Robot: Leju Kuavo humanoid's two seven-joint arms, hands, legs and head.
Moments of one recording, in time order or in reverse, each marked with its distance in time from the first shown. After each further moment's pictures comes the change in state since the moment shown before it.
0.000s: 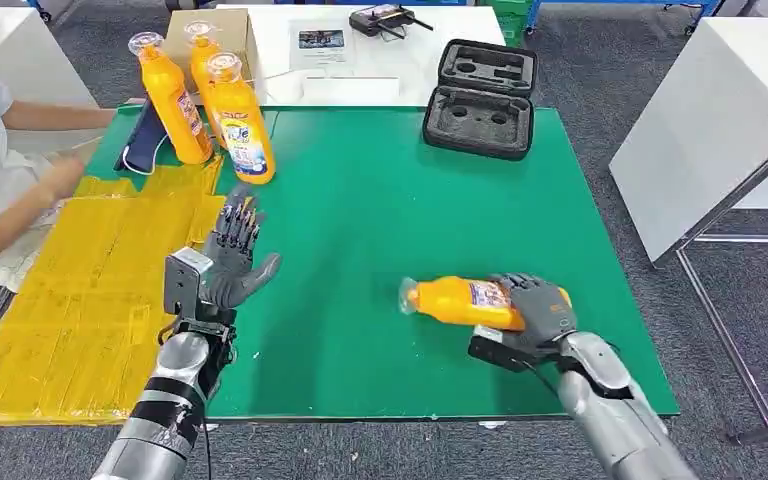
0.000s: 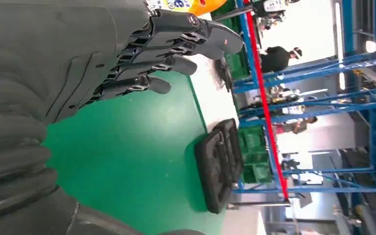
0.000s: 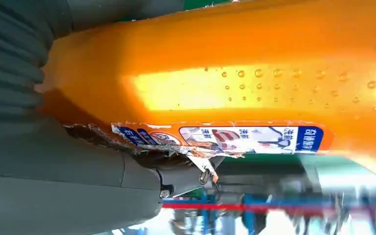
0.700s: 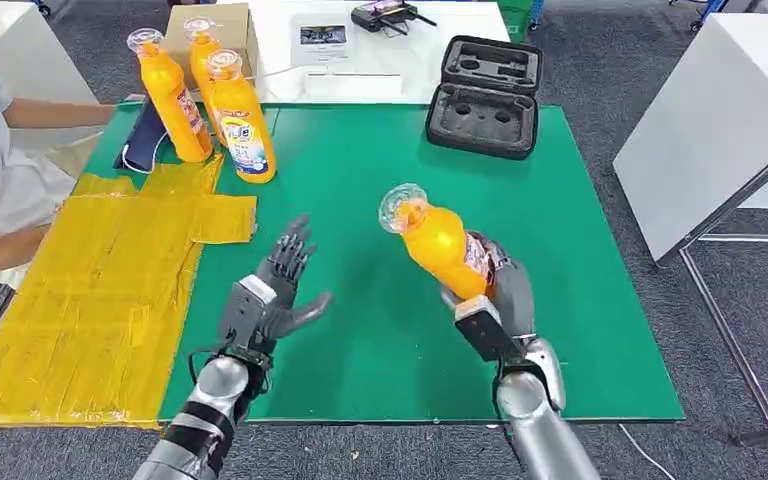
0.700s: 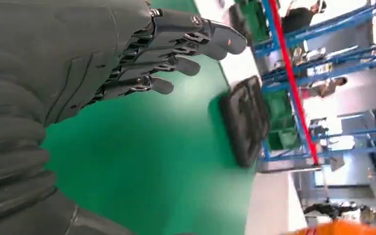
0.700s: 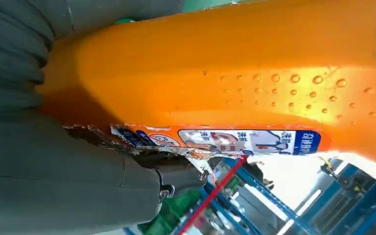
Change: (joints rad) left arm 0.094 -0.034 -0.163 -0.008 -0.061 0.061 0.024; right arm 0.157 0.289 -0.127 -0.324 -0.367 -0.037 -0.135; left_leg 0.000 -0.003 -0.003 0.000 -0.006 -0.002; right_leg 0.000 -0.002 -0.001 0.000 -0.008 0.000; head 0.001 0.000
